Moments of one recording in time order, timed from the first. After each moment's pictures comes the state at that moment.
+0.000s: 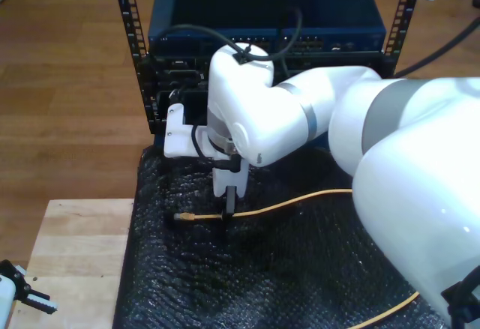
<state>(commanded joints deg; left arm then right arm) 50.0 -26.3 -29.2 -23.5 92.7 -220.8 36.0 13.5 -69.1 -3.6 49.6 -48.8</state>
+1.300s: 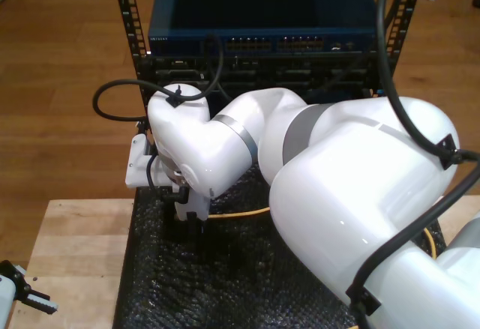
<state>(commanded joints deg) 50.0 -26.1 -29.2 -23.5 92.8 -221.0 41.5 24.1 -76.0 -7.2 48.9 -42.0</state>
